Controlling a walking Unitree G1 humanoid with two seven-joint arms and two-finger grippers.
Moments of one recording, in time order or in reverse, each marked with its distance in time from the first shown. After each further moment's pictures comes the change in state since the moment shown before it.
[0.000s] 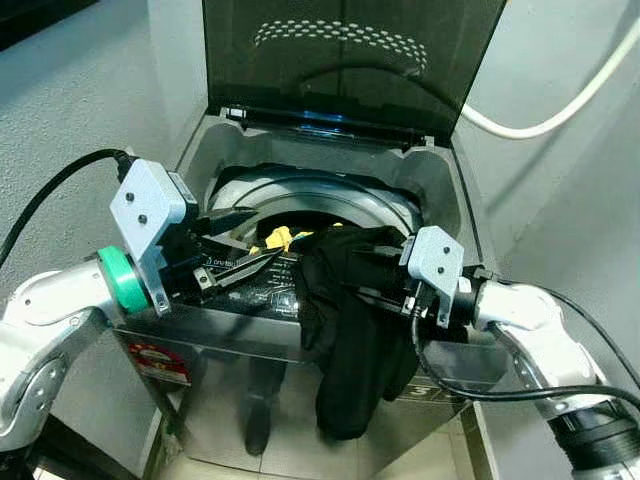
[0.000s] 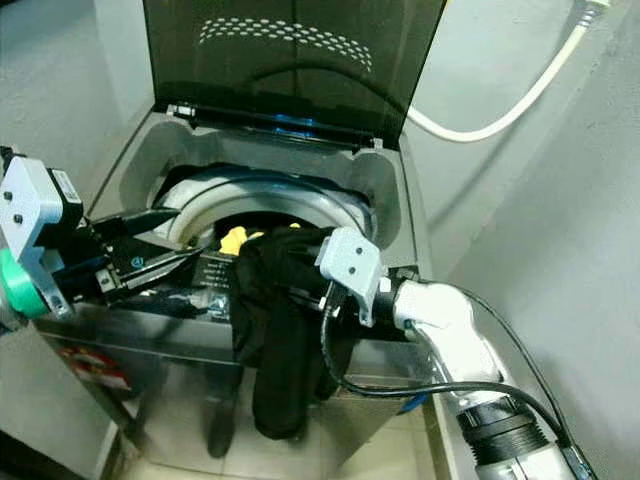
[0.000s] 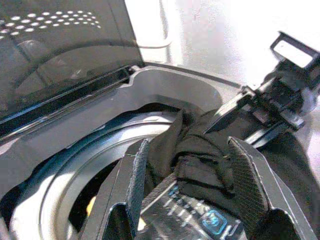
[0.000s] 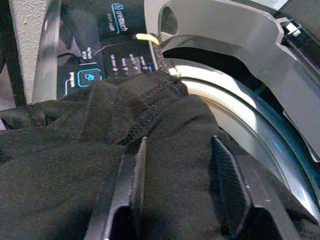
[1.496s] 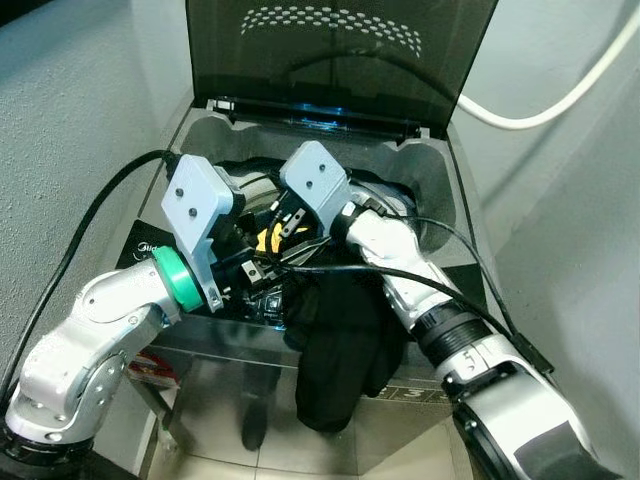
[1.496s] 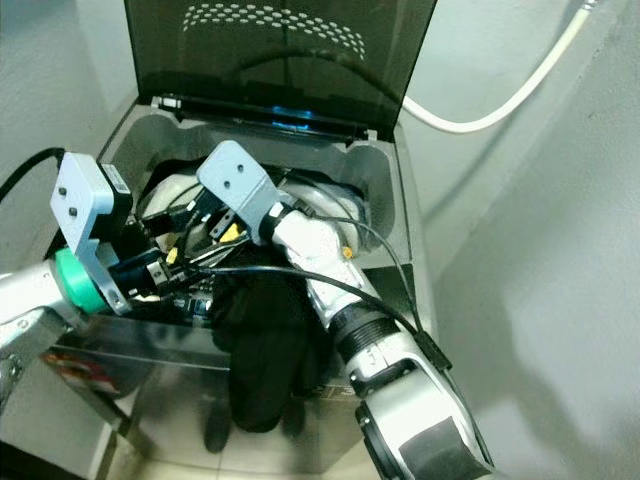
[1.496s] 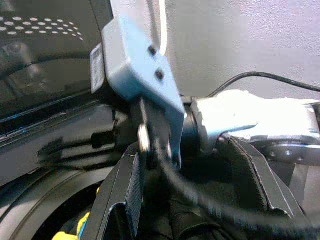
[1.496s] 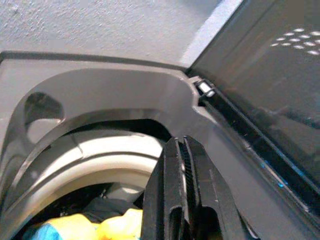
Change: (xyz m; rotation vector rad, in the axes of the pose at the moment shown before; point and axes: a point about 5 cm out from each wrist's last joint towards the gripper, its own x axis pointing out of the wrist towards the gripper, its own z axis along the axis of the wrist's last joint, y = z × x) left arm 0.033 -0.016 0.002 -0.071 -0.094 0.018; right arm 0.117 -0.037 0.062 -0.060 -0.173 -0.355
